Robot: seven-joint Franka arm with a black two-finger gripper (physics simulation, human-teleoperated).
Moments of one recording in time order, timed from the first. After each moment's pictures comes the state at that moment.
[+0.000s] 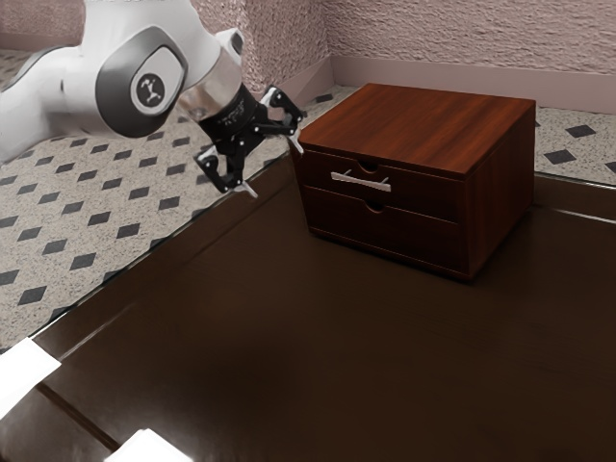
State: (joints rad) arm -0.01 0.09 0.11 -1.47 -0.09 1.99 -1.12
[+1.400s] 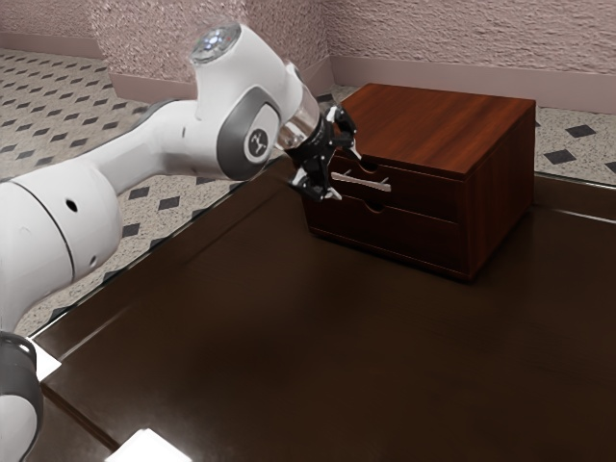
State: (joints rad) arm 0.01 0.43 0.07 -1.28 -0.10 2.27 -1.43
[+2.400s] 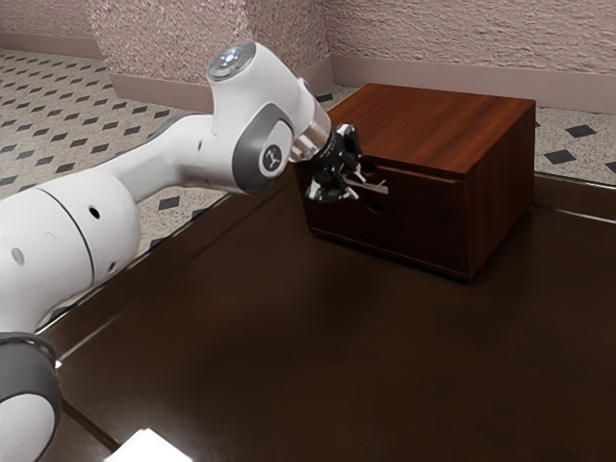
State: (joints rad) arm 0.00 0.46 0.07 -1.28 -0.09 2.30 -1.47
